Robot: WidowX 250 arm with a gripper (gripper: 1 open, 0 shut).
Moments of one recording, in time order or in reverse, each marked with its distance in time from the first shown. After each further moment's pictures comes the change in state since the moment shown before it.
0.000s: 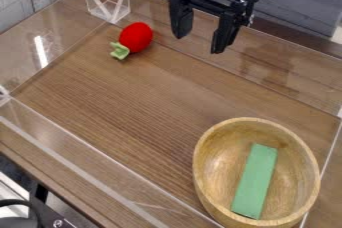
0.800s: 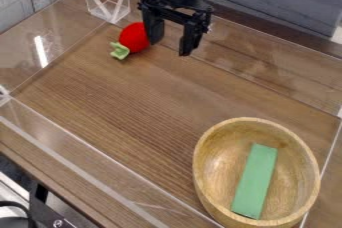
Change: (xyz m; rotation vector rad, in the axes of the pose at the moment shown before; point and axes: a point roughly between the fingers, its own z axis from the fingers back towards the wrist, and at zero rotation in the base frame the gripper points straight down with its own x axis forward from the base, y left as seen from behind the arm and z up) arm 0.024 0.070 -0.044 0.002 -0.010 0.062
